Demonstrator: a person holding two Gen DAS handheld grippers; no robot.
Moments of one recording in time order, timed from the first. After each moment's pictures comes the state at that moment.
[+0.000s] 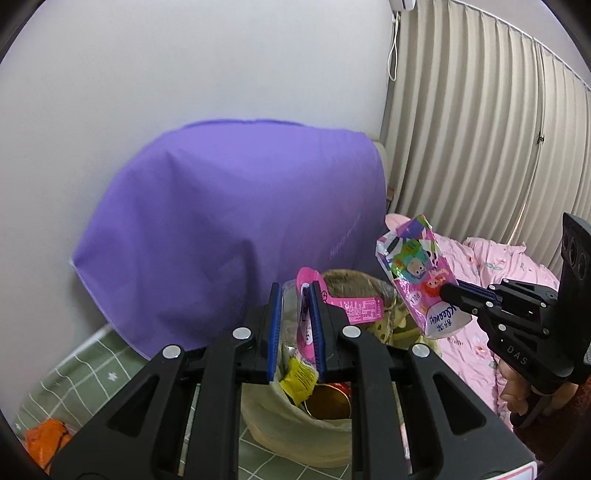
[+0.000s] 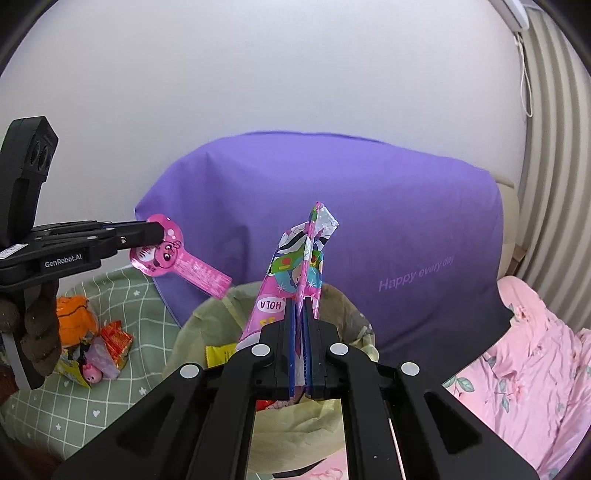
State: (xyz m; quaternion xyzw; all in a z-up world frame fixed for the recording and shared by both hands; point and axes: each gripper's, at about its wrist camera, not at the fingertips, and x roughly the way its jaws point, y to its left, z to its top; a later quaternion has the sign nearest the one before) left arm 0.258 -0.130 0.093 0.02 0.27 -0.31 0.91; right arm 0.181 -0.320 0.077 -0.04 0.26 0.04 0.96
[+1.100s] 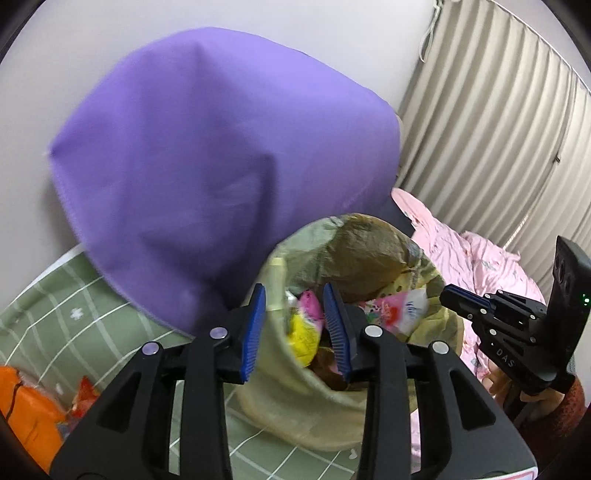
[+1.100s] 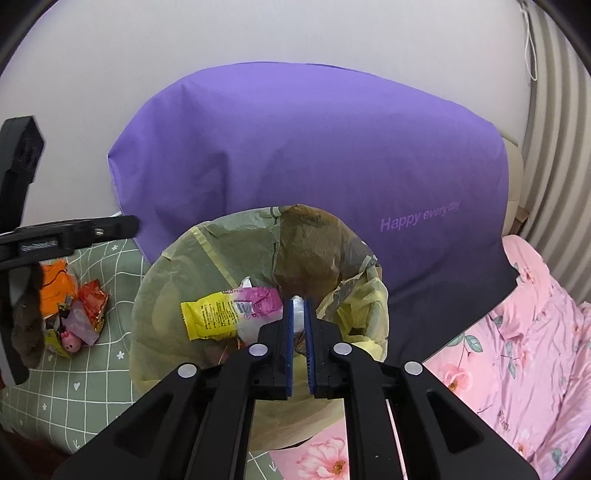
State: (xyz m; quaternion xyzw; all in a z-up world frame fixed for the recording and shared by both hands) left arm 0.283 -0.108 0.028 -0.04 0.36 -0.30 0.88; right arm 0.202 -0.330 0.023 -0.03 0.35 0.02 0.94
